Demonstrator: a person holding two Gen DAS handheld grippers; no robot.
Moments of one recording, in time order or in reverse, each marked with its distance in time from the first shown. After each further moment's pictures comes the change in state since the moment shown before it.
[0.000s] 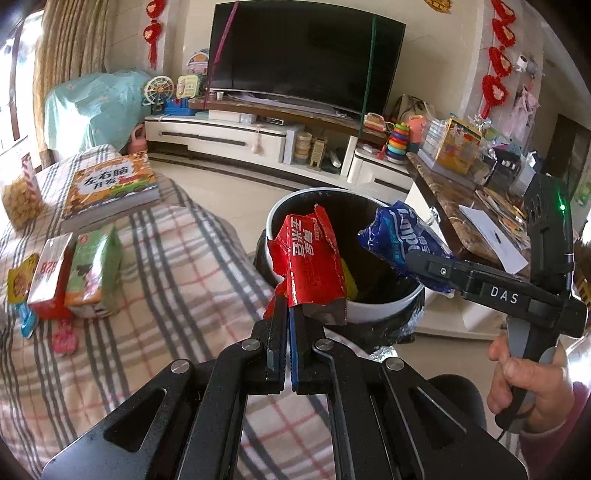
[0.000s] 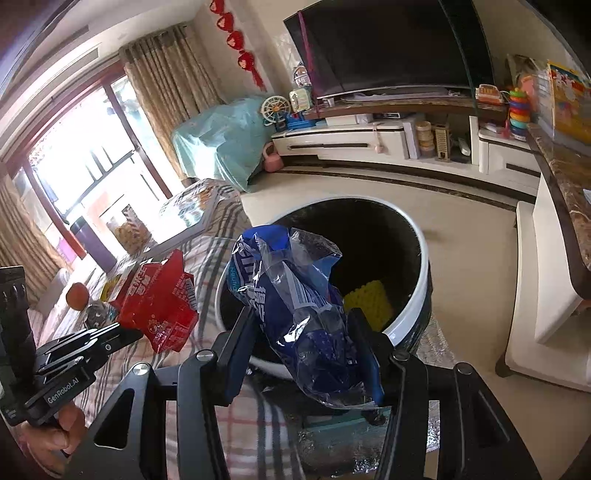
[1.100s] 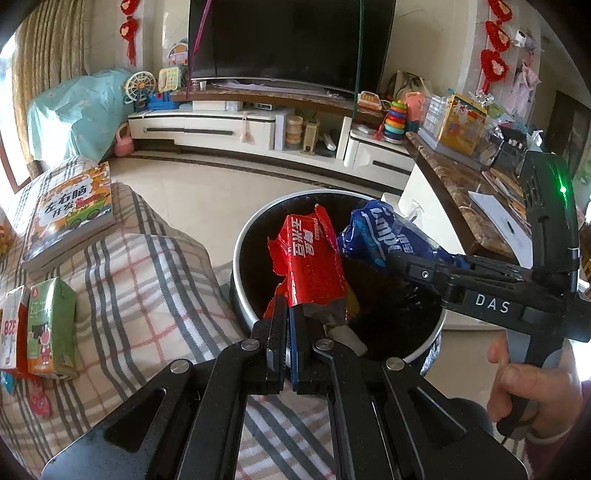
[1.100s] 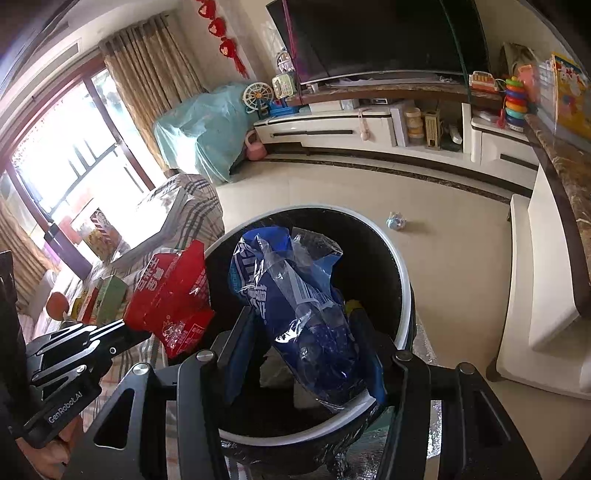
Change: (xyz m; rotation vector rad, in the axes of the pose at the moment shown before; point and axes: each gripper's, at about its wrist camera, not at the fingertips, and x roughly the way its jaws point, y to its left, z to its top) left arm 0.061 -0.023 0.041 0.063 0.075 0.009; right arm 0.038 -0.026 0.031 0.017 0.067 -0.046
